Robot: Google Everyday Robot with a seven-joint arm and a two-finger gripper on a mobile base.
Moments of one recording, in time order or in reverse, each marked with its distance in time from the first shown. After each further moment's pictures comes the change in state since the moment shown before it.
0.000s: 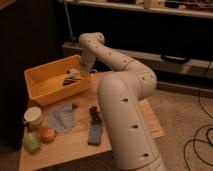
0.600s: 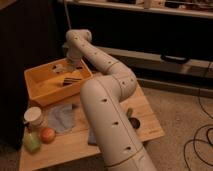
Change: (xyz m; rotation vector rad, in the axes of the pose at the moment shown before) arm -0.081 0.021 0.004 -0.016 -0.114 -0.077
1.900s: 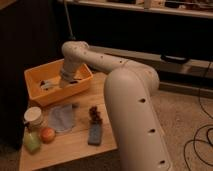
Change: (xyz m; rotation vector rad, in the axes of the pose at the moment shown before) arm 0.034 0.117 0.001 -0.159 -0.007 -0.095
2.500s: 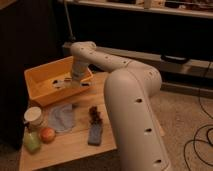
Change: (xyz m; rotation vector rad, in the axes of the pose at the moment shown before) arm 0.061 -0.034 -0.006 0.020 0.124 0.106
